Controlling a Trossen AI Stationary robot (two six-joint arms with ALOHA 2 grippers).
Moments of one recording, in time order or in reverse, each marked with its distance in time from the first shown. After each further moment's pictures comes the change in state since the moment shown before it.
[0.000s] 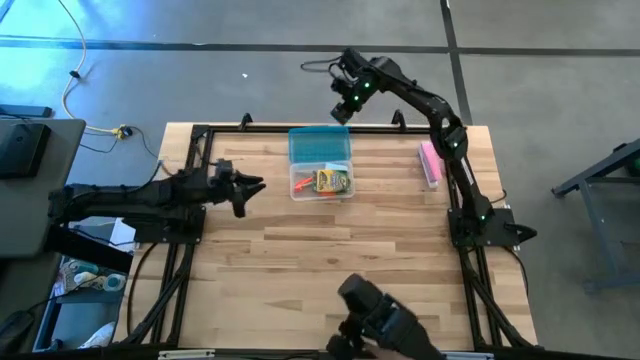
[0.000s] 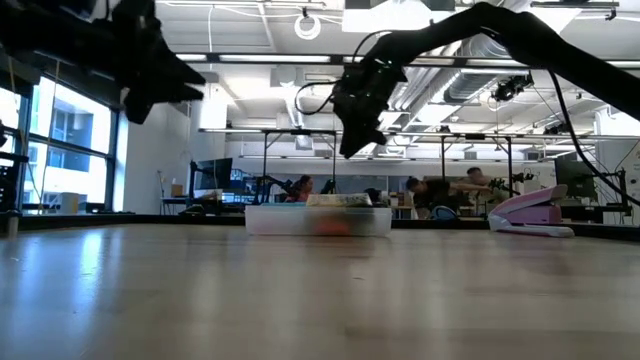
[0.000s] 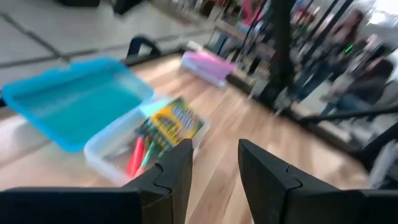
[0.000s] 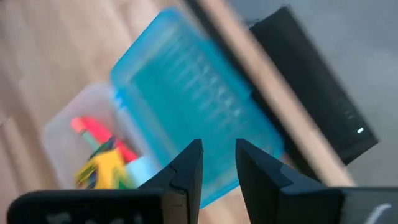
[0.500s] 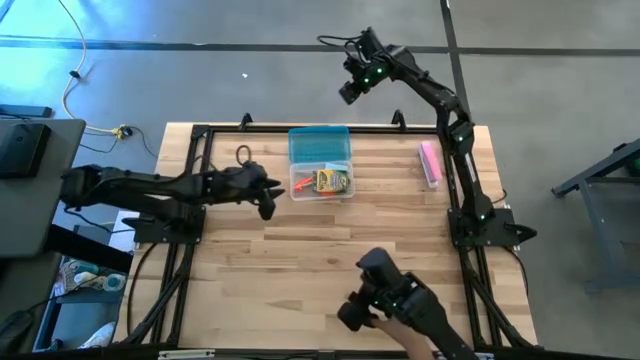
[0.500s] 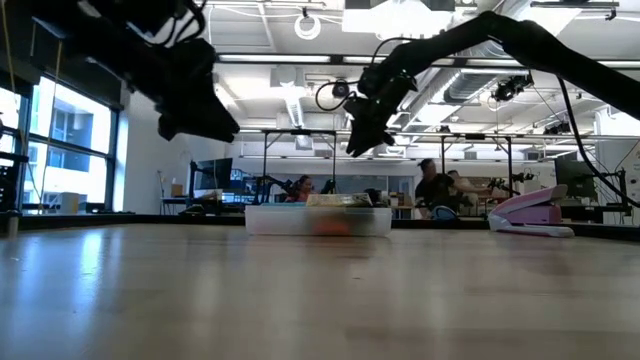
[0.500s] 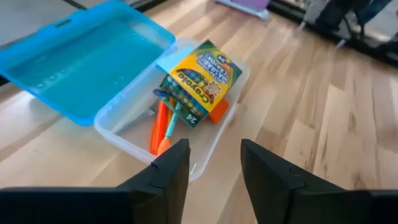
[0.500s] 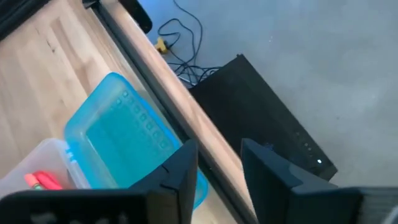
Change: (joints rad) left arm 0.001 0.486 0.169 0.000 -0.034 0.101; right arm -0.130 0.001 -0.003 0.182 -0.004 -0.005
